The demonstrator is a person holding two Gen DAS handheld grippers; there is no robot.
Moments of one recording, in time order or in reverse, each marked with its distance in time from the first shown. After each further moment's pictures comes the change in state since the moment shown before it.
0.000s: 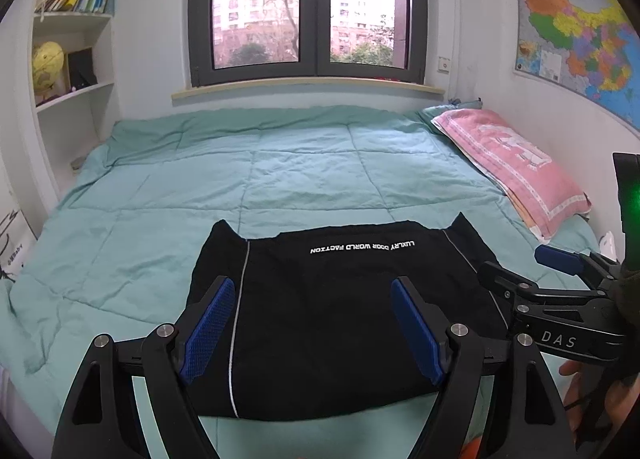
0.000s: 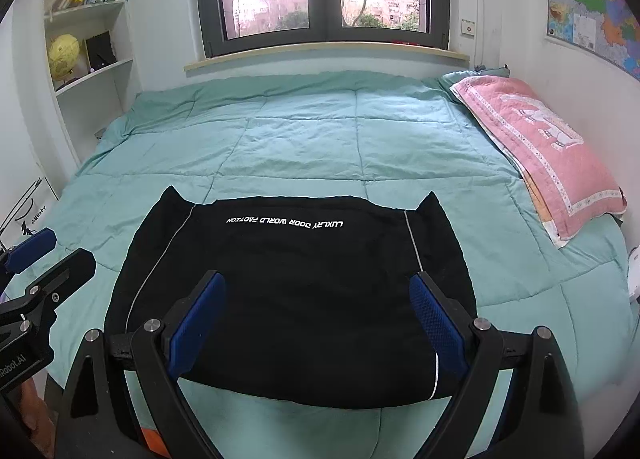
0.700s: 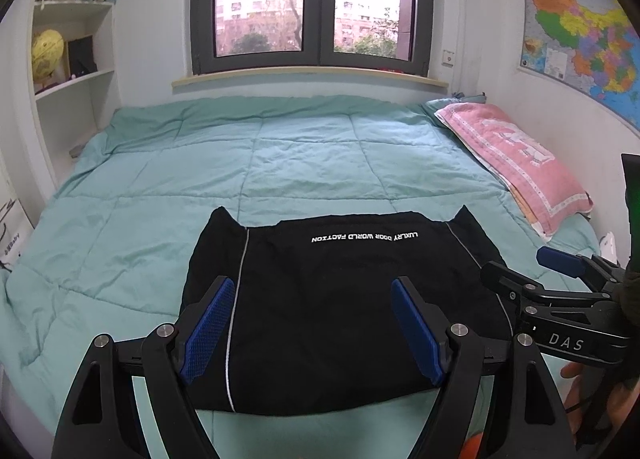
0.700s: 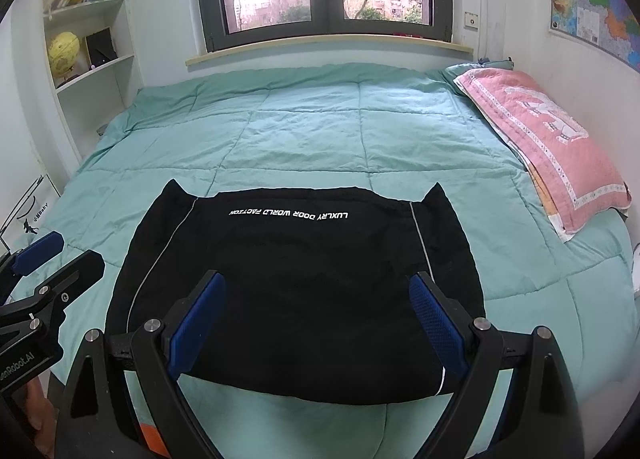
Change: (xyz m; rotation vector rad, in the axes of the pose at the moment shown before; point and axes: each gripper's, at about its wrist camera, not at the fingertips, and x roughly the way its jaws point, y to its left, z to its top) left arm 0.009 0.001 -0.006 -0.024 0.036 0.000; right arm 0.007 -0.001 -0.004 0.006 0.024 0.018
